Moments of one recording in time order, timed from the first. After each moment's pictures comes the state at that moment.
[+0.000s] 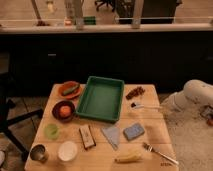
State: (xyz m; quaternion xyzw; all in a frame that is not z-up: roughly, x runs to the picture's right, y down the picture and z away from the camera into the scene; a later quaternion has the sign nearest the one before) arm 0.319 0.118 0.788 -0.22 -0.10 0.23 0.94
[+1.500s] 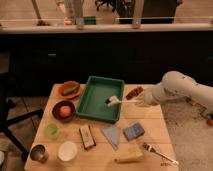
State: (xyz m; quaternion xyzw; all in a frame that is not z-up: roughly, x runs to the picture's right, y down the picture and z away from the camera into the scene) arm 0.185 0.078 0.760 -0.21 -0.20 0.14 0.95
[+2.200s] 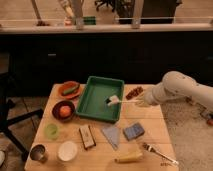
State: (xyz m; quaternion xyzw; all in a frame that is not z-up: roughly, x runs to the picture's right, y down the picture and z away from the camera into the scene) arm 0.183 0.077 0.761 -0.21 -0.20 0.14 0.95
